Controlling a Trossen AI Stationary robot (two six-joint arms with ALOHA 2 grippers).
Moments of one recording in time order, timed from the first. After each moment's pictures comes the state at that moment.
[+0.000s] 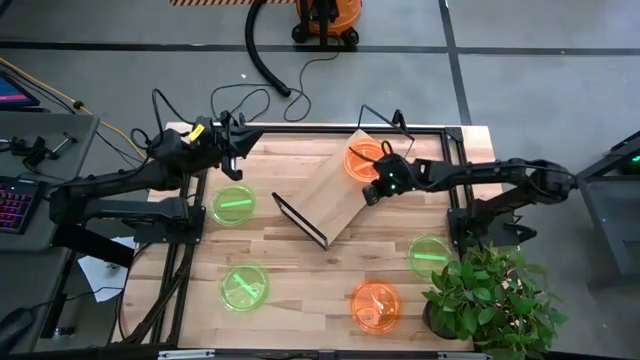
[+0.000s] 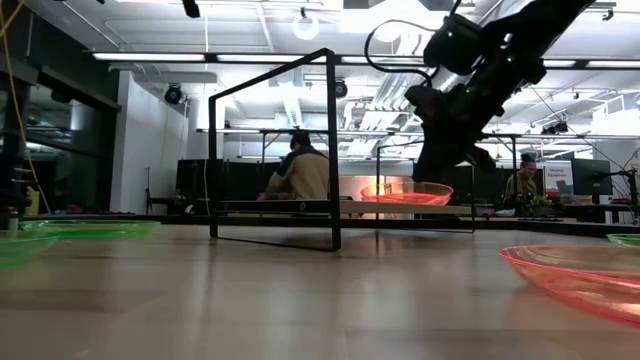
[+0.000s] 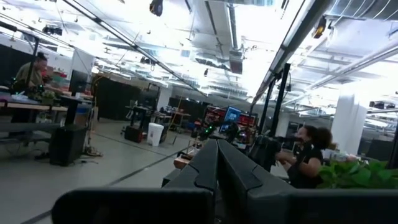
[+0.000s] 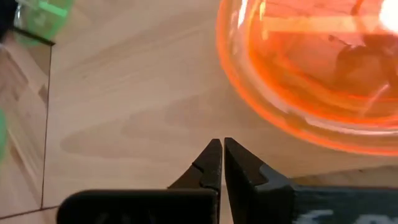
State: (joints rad) left arm 0.31 0.81 0.68 0.51 0.00 -0.23; right arm -0.29 1.33 0.69 -0.20 -0.01 0.69
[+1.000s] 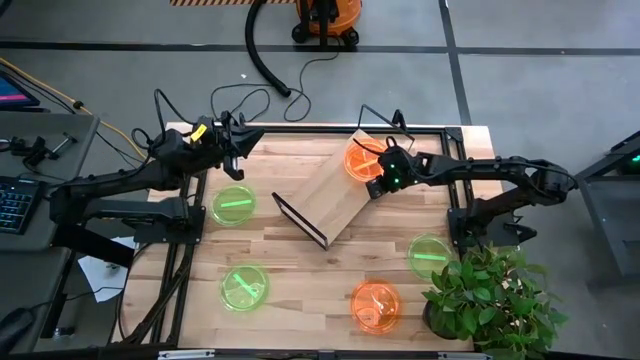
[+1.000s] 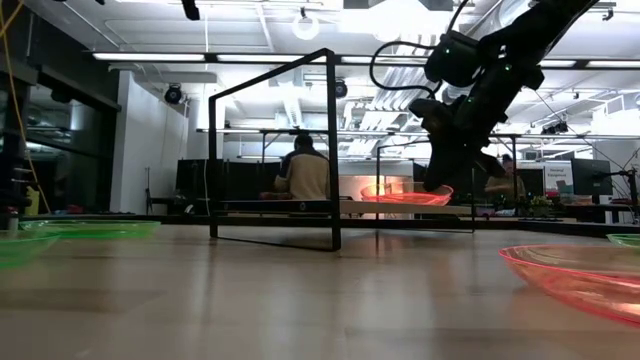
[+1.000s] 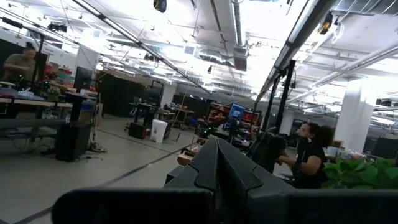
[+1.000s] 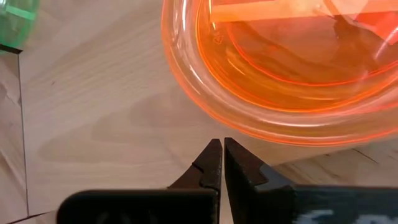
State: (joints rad) left arm 0.31 0.81 0.68 0.49 -0.01 -0.23; right arm -0.39 1.34 0.69 -0.27 -0.09 0.70
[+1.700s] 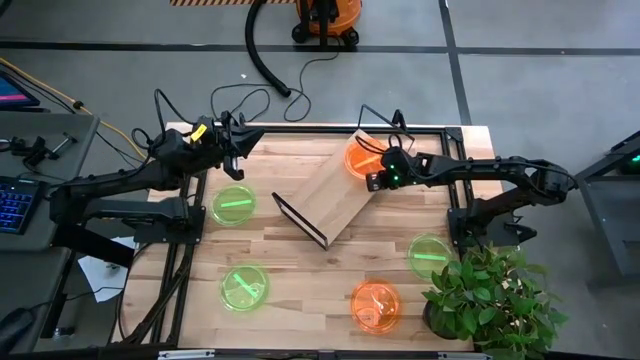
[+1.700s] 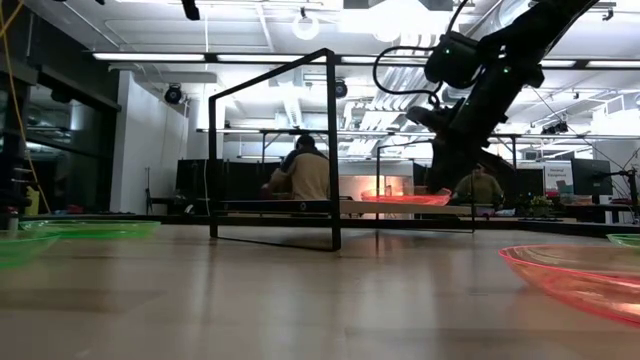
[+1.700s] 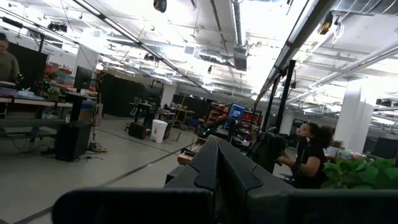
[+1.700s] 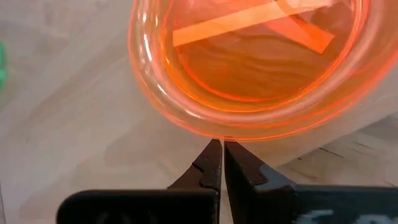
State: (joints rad) left arm 0.31 0.81 0.68 0.49 -0.01 -0.23; right arm -0.39 1.34 0.69 -0.28 0.06 0.87
